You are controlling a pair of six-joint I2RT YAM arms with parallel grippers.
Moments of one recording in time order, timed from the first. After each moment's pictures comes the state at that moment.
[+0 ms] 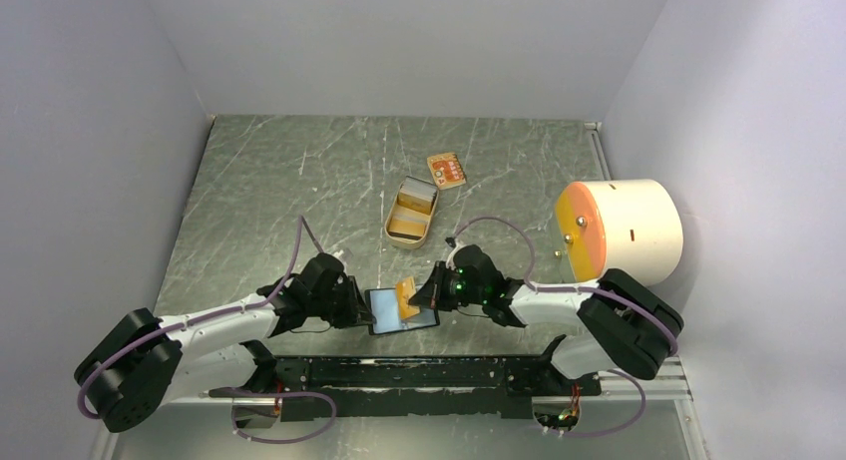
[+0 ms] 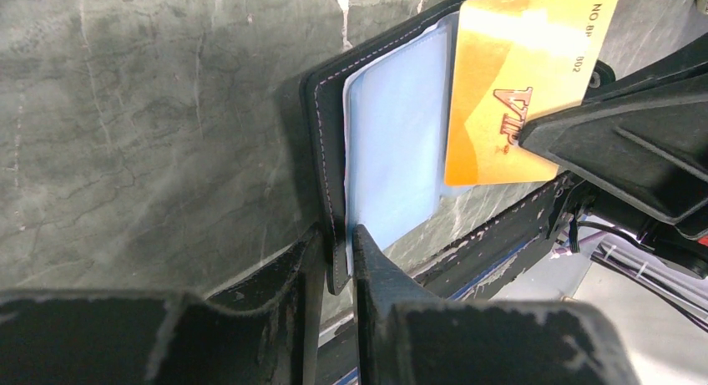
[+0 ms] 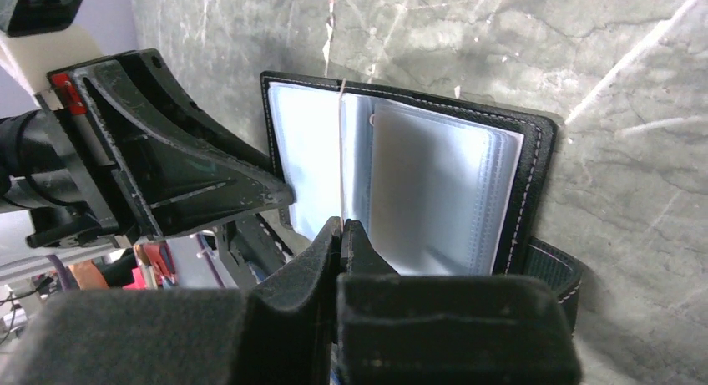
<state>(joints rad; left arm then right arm) -0.76 1.09 0.29 -0.07 0.22 -0.99 0.84 1.38 0.37 0.41 -0.27 0.98</state>
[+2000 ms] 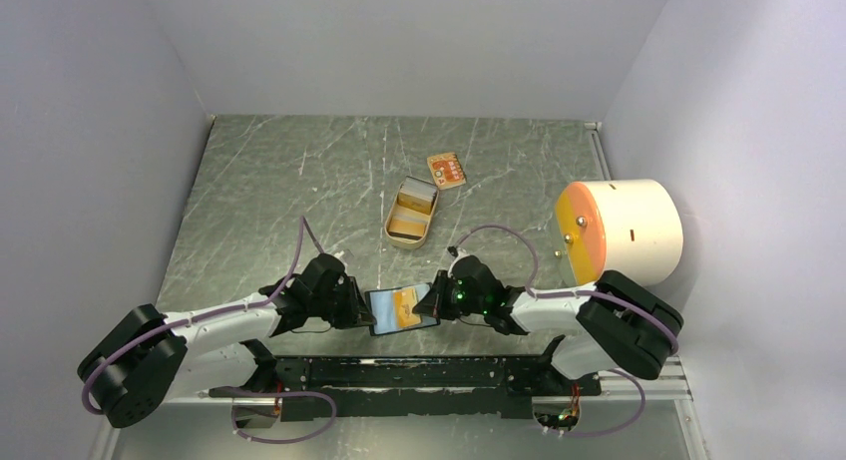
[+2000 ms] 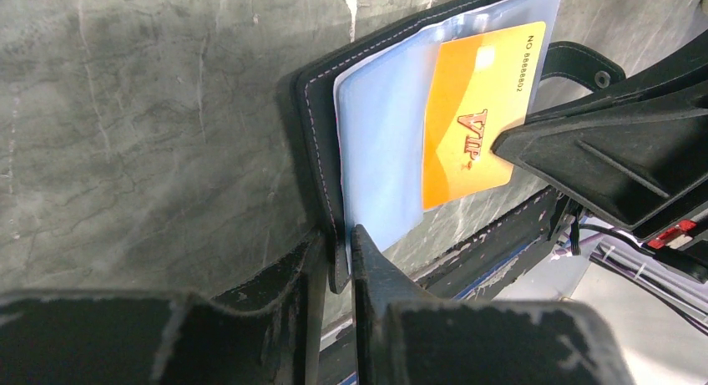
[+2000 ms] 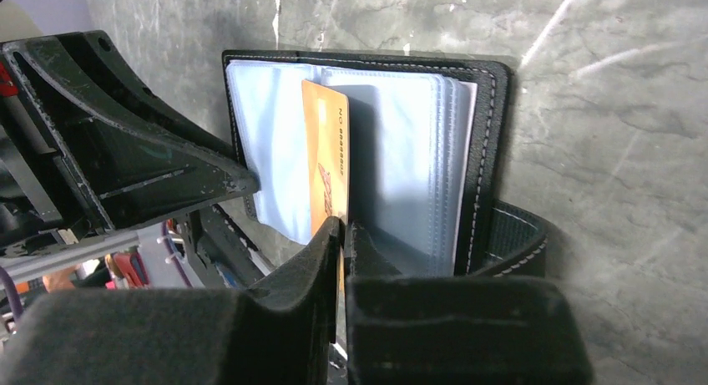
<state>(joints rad) -0.76 1.11 0.29 -0.04 0.23 -0.99 0.89 1.37 0.31 0.42 -0.18 1.00</state>
